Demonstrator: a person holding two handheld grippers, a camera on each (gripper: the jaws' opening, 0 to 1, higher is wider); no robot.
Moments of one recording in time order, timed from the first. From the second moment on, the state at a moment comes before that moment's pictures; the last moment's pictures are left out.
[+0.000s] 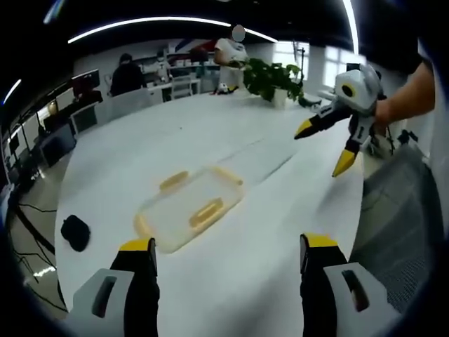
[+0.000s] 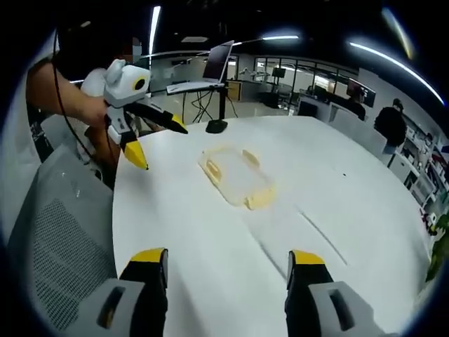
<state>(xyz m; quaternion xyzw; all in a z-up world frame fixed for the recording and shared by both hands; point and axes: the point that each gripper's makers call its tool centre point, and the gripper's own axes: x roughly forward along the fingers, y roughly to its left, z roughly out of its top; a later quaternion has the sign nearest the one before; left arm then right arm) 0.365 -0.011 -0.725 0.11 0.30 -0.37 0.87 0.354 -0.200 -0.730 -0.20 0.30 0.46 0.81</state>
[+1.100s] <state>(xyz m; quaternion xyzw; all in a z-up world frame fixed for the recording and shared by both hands) 0.391 0.005 -0.739 0.14 0.32 -0.39 0.85 0.396 -0.186 -0.728 -0.25 0.29 0.50 0.77</state>
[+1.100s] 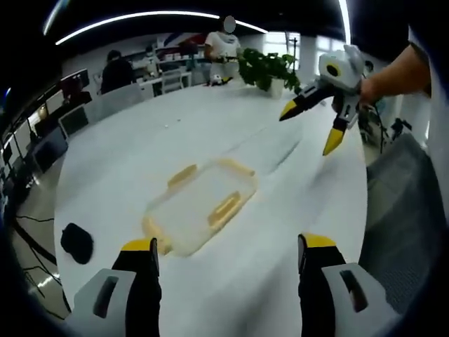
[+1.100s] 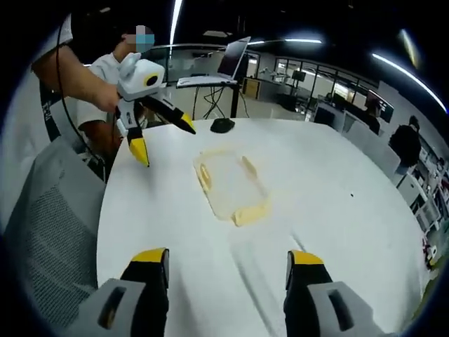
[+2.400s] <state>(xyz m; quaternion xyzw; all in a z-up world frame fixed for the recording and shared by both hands) 0.420 0.027 -0.756 0.19 0.34 -0.44 0.81 0.426 -0.158 -0.742 -0.30 0.29 0.55 0.72</state>
